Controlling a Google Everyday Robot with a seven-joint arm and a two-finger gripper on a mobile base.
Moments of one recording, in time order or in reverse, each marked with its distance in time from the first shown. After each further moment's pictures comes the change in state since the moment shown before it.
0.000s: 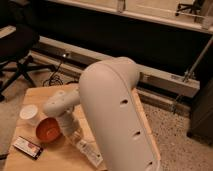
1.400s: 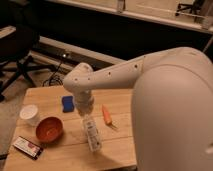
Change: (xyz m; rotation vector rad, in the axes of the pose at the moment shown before) arm 0.007 -0.104 -0.151 -0.074 -0.438 0.389
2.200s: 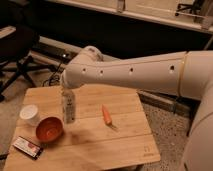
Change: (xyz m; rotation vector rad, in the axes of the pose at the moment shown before) arm -0.075 0.064 -0.120 -0.296 -0.468 -0.041
